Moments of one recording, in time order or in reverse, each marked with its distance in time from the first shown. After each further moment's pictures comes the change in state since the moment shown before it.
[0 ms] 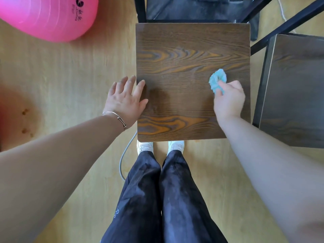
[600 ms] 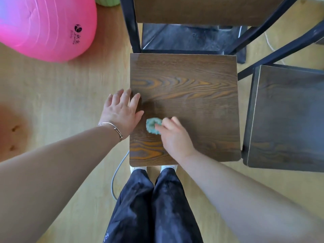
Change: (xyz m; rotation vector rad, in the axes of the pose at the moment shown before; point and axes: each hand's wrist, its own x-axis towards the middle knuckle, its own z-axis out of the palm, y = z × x) left_hand 0.043 -0.002 -0.015 0.023 -0.028 -0.017; right_hand -0.056 -0.070 0.035 -0.066 -0.294 -0.733
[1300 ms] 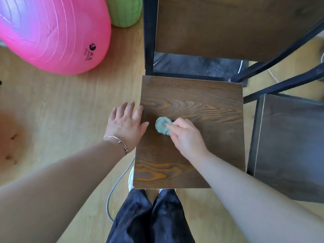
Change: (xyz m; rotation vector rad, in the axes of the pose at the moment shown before) left_hand 0.012 -0.014 -0.016 -0.091 -0.005 -0.091; right_hand 0.060 0.030 -0.025 0.102 0.028 -0.028
